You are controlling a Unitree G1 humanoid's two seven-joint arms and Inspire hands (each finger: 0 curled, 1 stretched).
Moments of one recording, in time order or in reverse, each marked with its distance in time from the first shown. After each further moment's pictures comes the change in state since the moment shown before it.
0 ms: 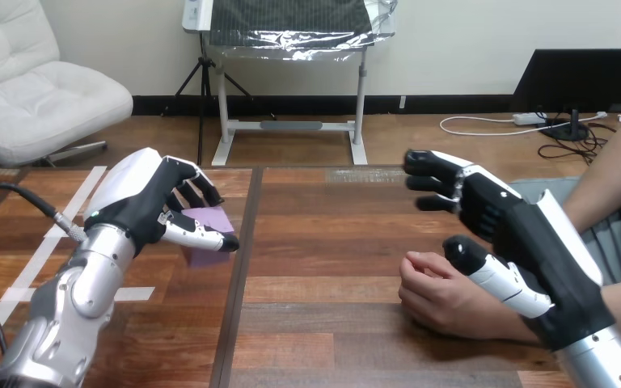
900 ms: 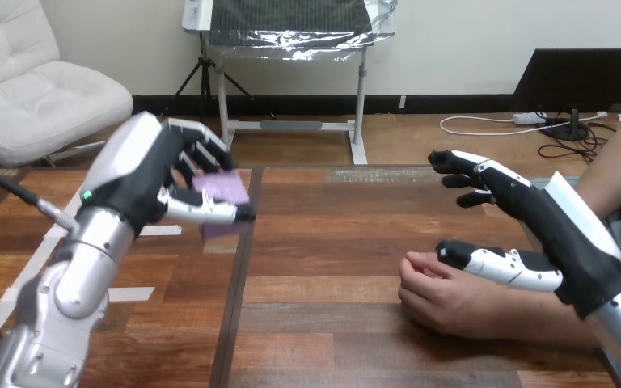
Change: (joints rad) left arm 0.097 -0.001 0.079 -0.344 -0.074 0.046 -0.044; right arm -0.179 -0.182 -0.047 0.264 -0.230 -0.107 -0.044
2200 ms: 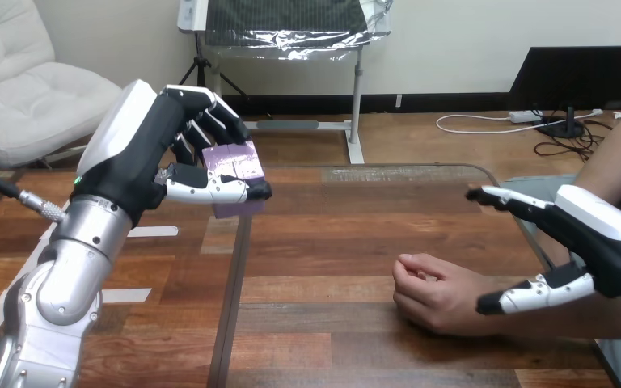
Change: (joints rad) left arm 0.065 -0.020 0.051 -0.200 -0.074 0.025 -0.038; right arm -0.136 -0.285 0.057 0.231 -0.183 0.028 0.106
